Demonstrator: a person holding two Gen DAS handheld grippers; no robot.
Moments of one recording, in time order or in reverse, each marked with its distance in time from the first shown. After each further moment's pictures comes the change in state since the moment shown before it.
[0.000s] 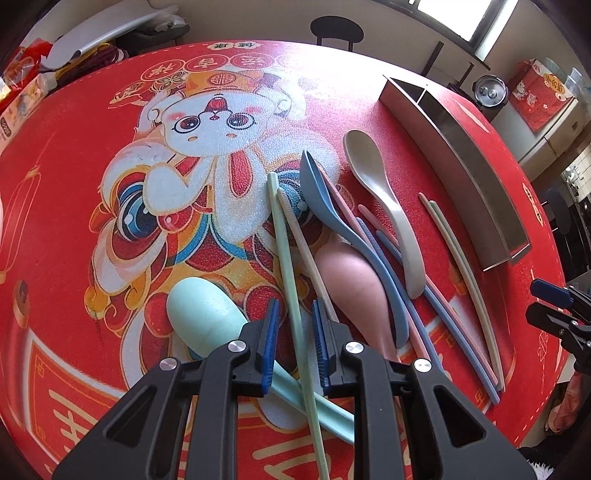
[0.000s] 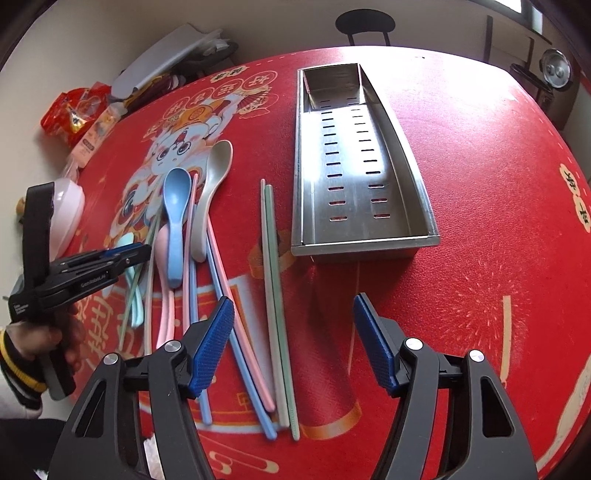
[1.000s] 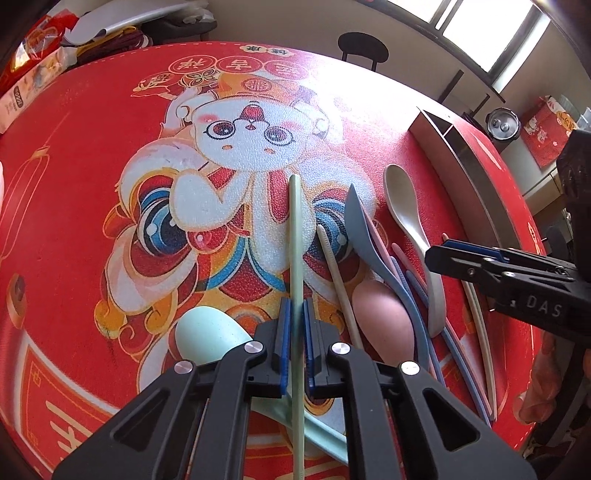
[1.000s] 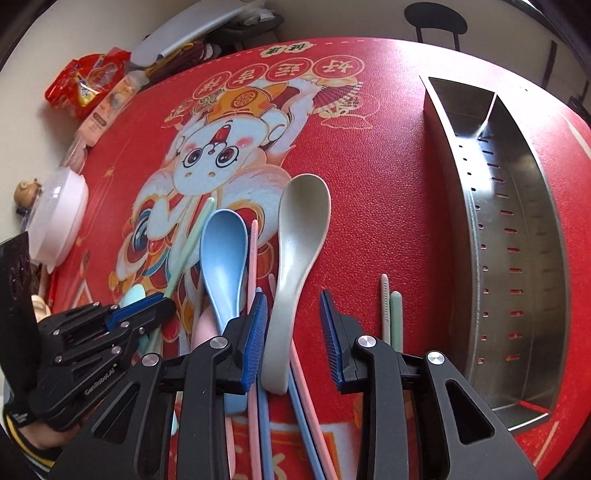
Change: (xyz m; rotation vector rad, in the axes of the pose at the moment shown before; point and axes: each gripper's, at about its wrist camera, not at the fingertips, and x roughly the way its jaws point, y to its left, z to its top) left arm 0.003 0.029 0.012 -0.112 -0.043 -0.028; right arm 0.093 0.084 0.091 -0.102 0.096 0.058
